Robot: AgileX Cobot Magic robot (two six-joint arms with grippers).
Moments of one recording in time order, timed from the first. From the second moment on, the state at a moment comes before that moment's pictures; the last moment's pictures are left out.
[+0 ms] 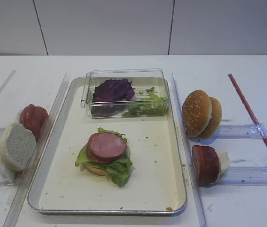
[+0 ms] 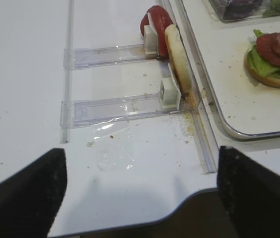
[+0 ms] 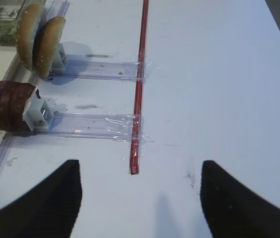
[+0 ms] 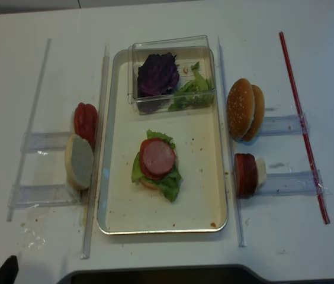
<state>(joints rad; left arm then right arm) -0.02 -0.02 -0.49 -0.02 1.18 -0.01 0.03 -0.02 -0.47 0.05 1.14 -0.02</state>
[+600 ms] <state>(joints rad) -0.02 -0.02 -0.49 -0.02 1.18 -0.01 0.03 -0.02 -0.47 0.05 1.14 -0.02</state>
